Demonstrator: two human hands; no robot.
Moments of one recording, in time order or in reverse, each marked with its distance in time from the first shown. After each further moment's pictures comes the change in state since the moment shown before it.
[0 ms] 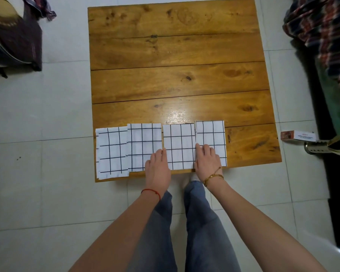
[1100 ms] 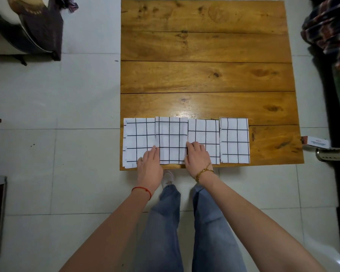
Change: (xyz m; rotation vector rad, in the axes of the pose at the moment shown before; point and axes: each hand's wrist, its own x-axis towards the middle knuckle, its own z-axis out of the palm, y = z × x) left_hand -0.027 -0.112 -0.012 -0.063 -0.011 -0.041; right_hand -0.004 -0.112 0.006 0.061 -0.023 -0.151
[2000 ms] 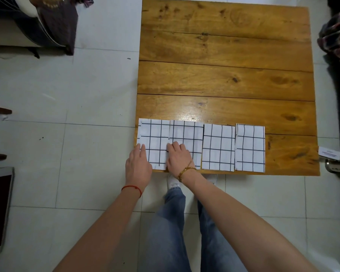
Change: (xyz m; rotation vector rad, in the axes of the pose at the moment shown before) left_hand 0.010 -0.071 -0.021 -0.073 0.051 -0.204; right_hand 0.028 -0.097 0.005 -0.004 -0.063 -0.204
